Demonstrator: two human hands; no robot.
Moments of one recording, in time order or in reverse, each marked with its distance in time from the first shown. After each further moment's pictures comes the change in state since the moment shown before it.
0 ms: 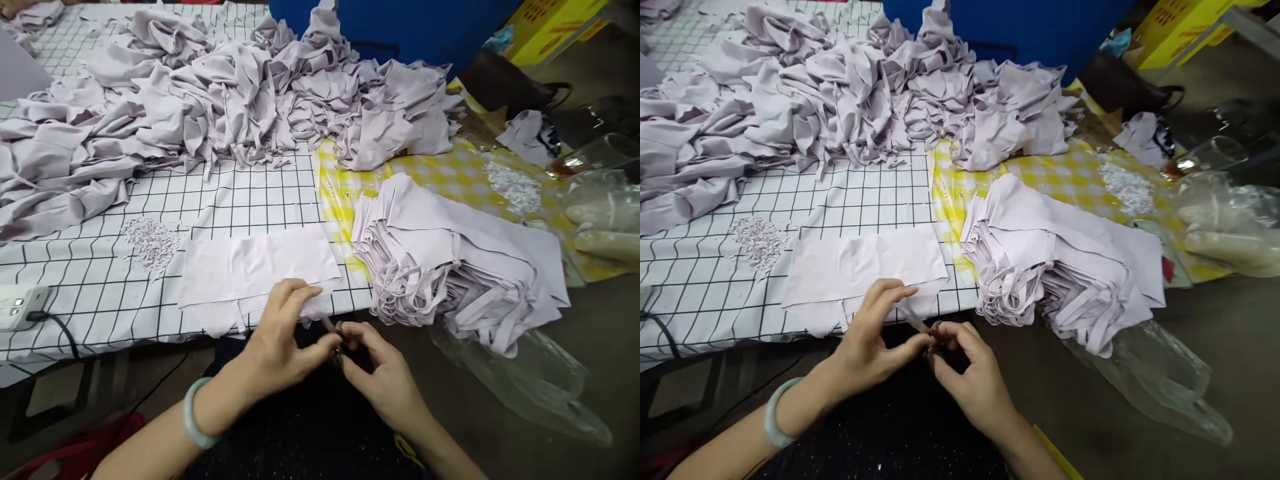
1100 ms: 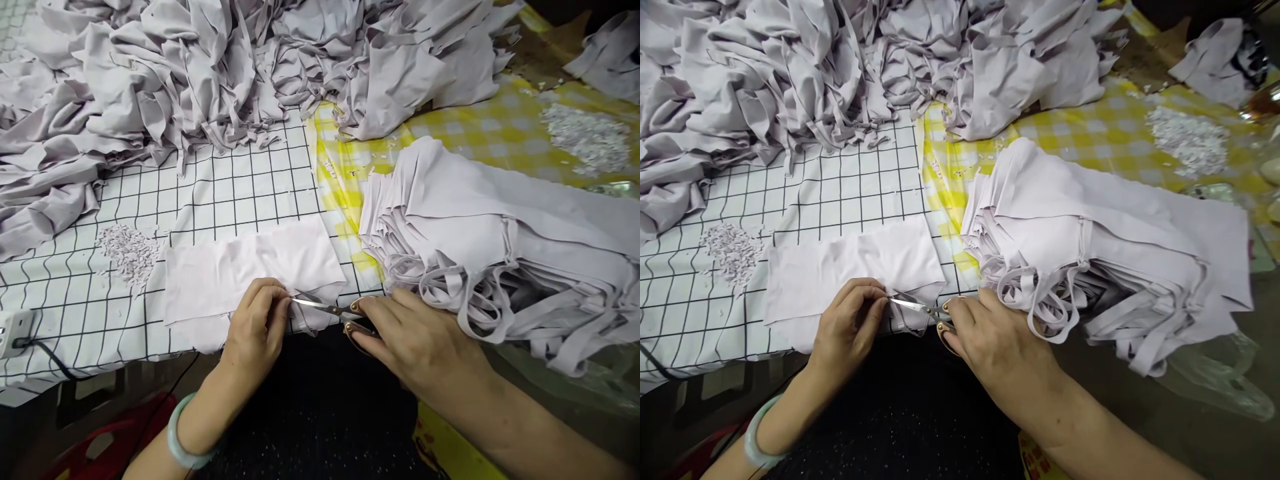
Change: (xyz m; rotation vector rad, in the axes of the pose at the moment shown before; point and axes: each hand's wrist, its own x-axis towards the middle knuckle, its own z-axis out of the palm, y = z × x) left_hand 0.012 -0.034 -0.015 0.264 0.053 -0.162; right_hand 0.058 -0.025 -0.050 -0.979 -0.055 -0.593
